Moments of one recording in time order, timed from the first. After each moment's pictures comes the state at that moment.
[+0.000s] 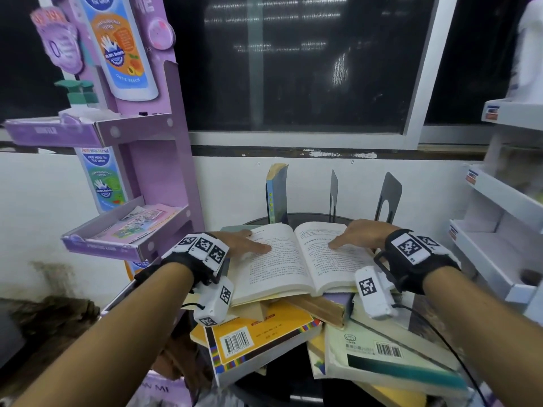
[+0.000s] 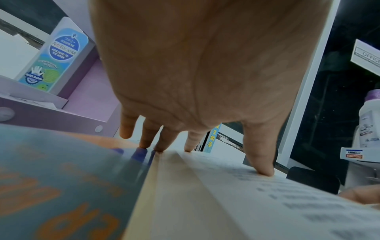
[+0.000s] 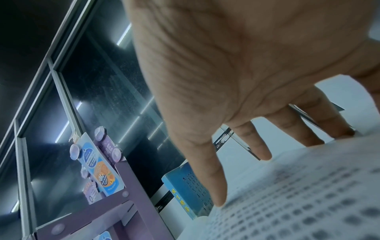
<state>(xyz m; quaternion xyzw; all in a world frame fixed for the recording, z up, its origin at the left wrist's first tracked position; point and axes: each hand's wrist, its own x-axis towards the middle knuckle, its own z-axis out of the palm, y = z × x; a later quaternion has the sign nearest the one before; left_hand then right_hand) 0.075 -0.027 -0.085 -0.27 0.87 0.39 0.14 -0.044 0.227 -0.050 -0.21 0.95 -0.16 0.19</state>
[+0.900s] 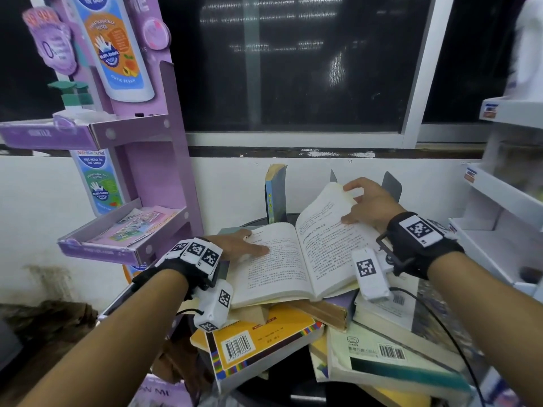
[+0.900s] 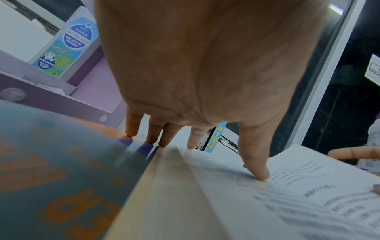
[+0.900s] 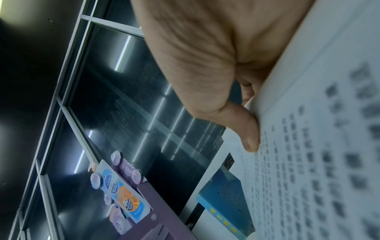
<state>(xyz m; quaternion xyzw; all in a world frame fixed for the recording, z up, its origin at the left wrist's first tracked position) 0.081 -0.030 -0.085 -0.23 0.88 0.40 0.12 -0.044 0.227 -0.019 -0.19 0.89 -0.42 0.04</state>
